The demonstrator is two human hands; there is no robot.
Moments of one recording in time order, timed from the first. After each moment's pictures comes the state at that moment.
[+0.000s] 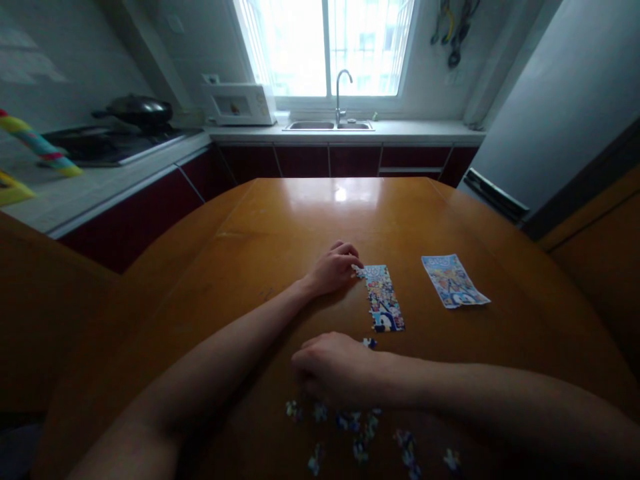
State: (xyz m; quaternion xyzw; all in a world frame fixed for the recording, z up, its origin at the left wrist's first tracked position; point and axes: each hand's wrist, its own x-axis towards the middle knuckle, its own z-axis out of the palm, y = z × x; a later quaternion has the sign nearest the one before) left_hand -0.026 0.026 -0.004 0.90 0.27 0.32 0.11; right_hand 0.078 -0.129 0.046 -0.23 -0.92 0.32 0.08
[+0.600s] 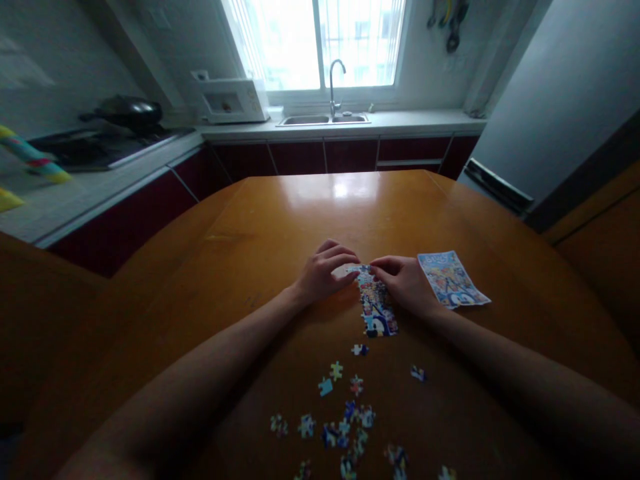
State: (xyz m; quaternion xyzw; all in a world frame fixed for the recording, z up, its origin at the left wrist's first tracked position) left_hand -0.020 0.011 0.011 0.89 0.23 0.39 0.06; right_hand 0.193 -0.037 0.014 -0.51 -0.62 0.37 0.47
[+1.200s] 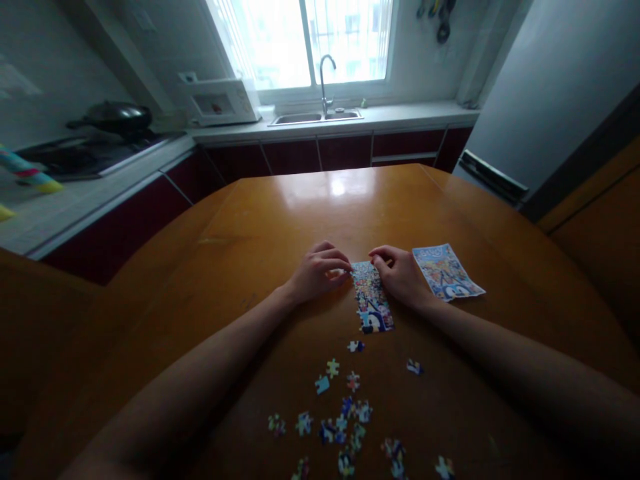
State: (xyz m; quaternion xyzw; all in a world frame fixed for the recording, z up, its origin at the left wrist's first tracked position) left_hand -0.028 0.017 0.008 0.92 0.23 0.32 0.08; right_hand 0.197 -0.026 0.003 -0.54 -0.65 0.25 0.48
